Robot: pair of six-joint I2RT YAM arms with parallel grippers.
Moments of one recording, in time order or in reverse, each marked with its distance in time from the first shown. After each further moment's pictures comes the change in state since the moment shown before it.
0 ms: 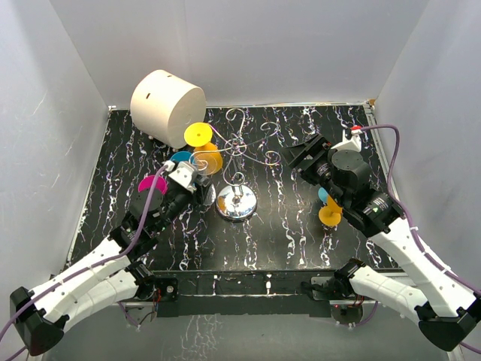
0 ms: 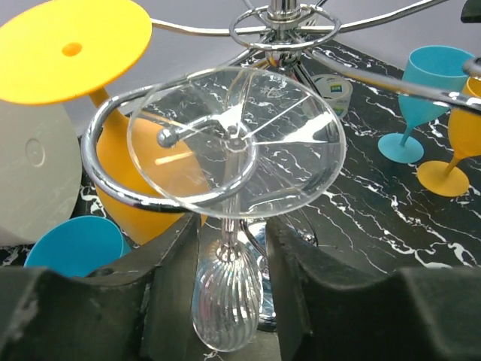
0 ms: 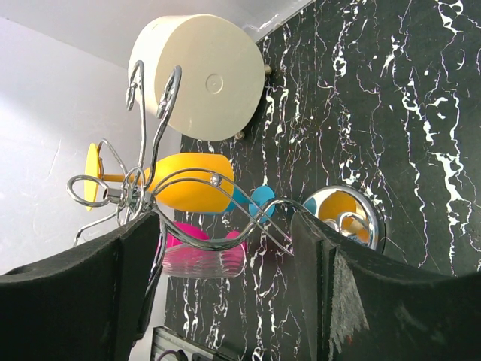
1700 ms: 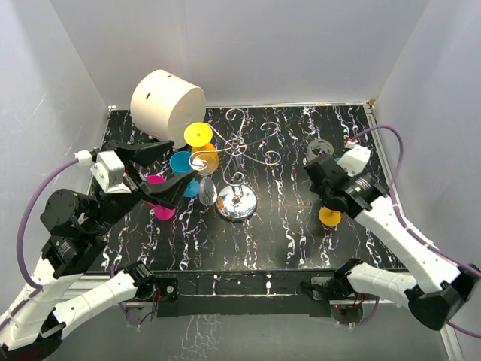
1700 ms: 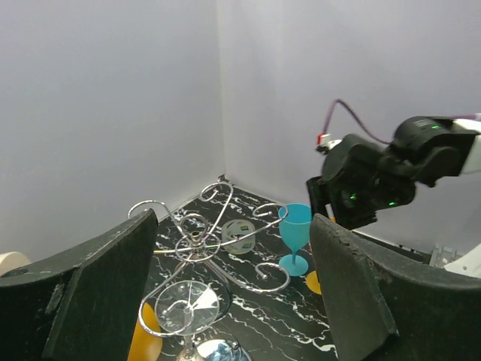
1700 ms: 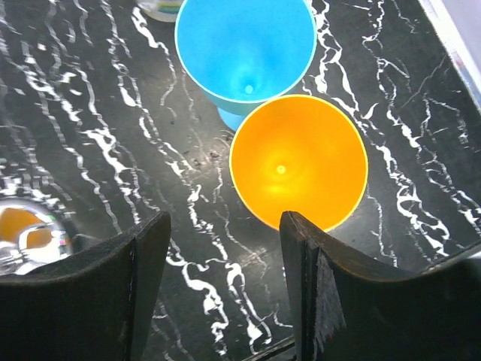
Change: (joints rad) left arm 0.000 -0.101 0.541 -0.300 0.251 -0.082; right arm 0.000 0.153 0.106 -0.742 0.473 -0.014
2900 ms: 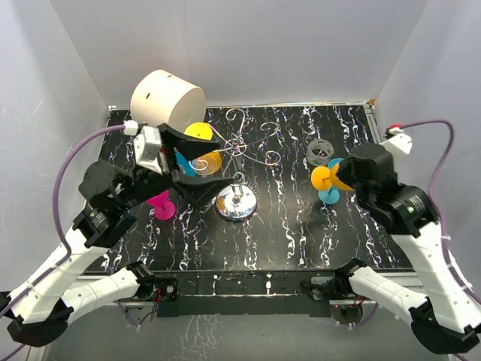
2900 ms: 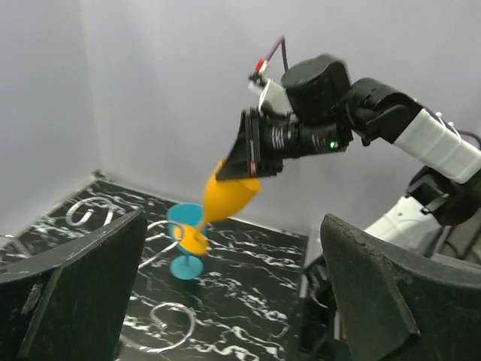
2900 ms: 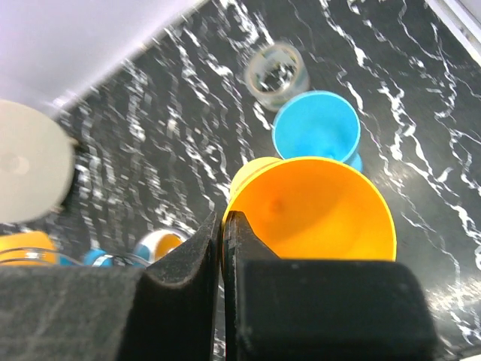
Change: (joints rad) left arm 0.000 0.185 0.027 0.160 0.286 -0.230; right arm -0.116 -0.110 0.167 0.122 -0.116 -0.142
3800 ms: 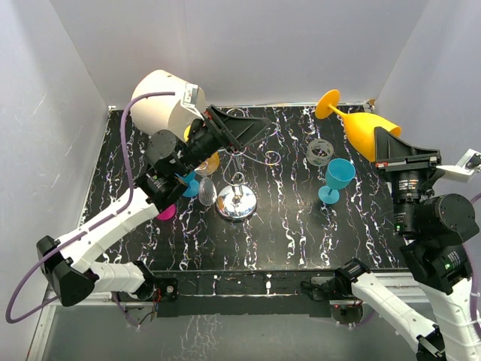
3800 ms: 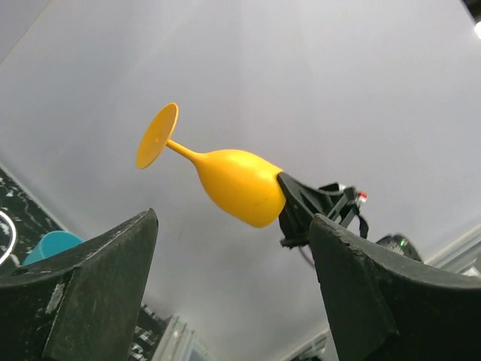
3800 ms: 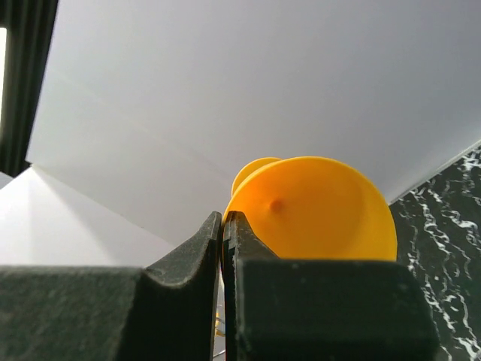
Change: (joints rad) left arm -0.013 0.411 0.072 0.375 -0.182 -0.715; right arm 0.000 -0.341 -0.092 0.683 -0.030 0.023
